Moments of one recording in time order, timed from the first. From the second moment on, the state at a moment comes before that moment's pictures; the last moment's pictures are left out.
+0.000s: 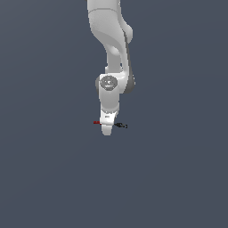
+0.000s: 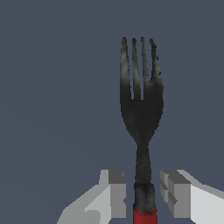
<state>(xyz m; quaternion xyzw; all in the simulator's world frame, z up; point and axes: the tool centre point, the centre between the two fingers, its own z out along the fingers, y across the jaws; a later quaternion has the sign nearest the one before) -0.065 -0.020 0.053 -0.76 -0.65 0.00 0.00</state>
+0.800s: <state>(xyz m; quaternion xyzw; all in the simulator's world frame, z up) -0.023 0.131 0.172 -0.76 -0.65 0.00 0.00</state>
